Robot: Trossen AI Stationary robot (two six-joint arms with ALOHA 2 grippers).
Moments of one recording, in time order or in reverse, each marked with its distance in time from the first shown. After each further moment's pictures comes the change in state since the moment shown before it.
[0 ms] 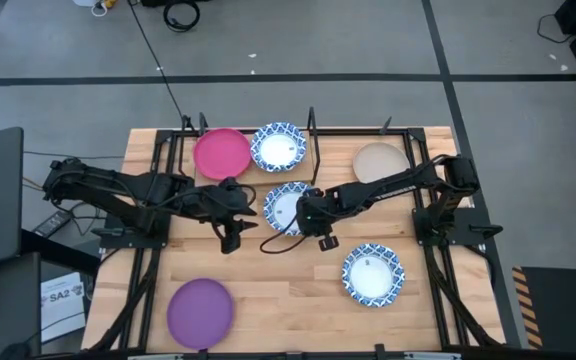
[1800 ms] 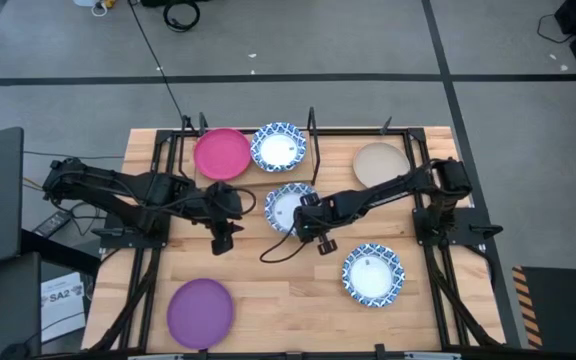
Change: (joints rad) left arm -0.008 -0.003 0.000 -0.217 0.044 -0.098; right arm 0.040 0.061 -0.001 0.035 0.092 -0.033
